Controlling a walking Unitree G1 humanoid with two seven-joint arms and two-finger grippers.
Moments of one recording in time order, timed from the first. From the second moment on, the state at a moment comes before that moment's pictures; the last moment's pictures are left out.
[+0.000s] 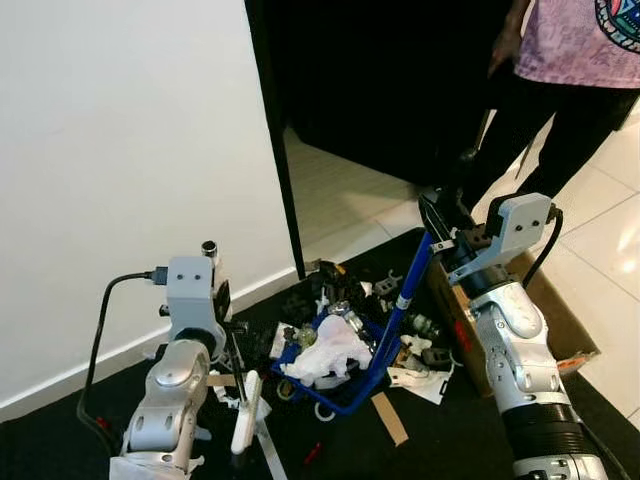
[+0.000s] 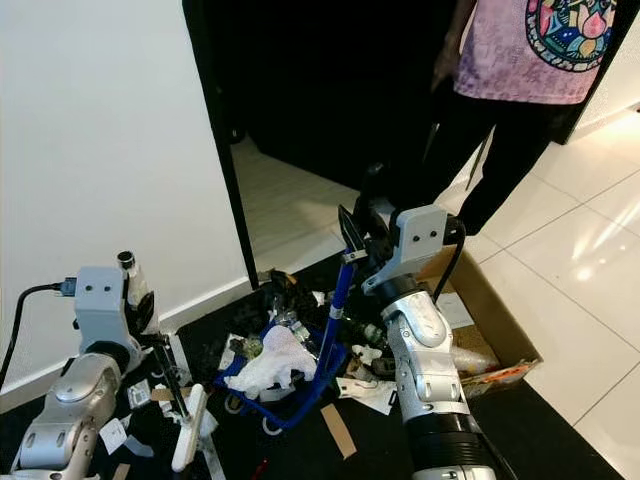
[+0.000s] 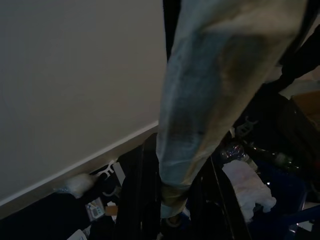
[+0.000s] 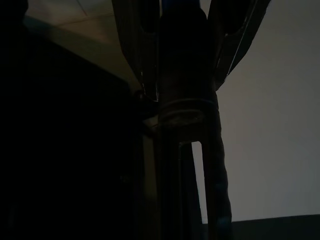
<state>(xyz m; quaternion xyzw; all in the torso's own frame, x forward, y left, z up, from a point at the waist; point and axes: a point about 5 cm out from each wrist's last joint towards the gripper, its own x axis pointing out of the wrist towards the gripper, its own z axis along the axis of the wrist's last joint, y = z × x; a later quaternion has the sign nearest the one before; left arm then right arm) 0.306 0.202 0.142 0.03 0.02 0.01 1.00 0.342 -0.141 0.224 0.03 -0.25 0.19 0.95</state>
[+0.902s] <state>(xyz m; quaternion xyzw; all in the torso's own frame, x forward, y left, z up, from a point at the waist) 0.308 0.202 0.139 0.02 0.02 0.01 1.00 0.342 -0.142 0.221 0.03 -0.25 0.19 0.95</state>
